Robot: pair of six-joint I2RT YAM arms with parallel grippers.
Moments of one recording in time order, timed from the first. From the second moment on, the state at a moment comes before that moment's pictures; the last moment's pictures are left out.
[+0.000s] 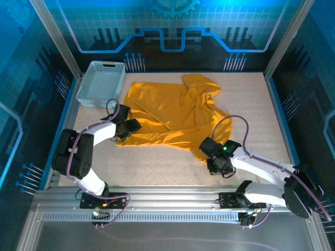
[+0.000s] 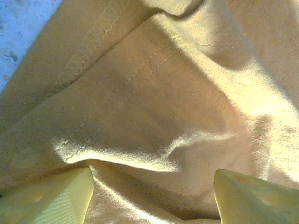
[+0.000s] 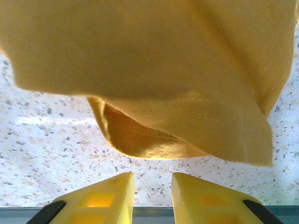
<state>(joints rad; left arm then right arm) -0.17 1.63 0.83 -0.31 0.07 -0.85 0.77 1.16 0.66 -1.03 0.10 0.76</state>
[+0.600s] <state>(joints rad) -0.17 1.63 0.83 -0.31 0.08 -0.85 0.75 1.34 0.70 -0.83 0.17 0.74</state>
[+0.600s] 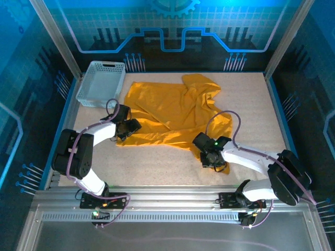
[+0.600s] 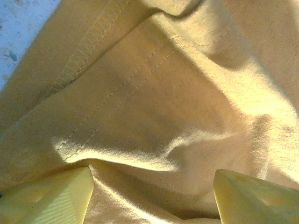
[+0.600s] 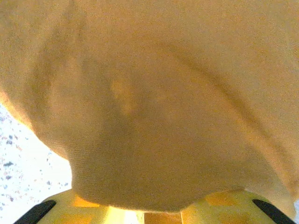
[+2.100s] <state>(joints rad) -0.76 1.21 0.92 -0.50 -0.19 -0.61 0.49 1.03 0.64 -0.93 -0.04 0.68</state>
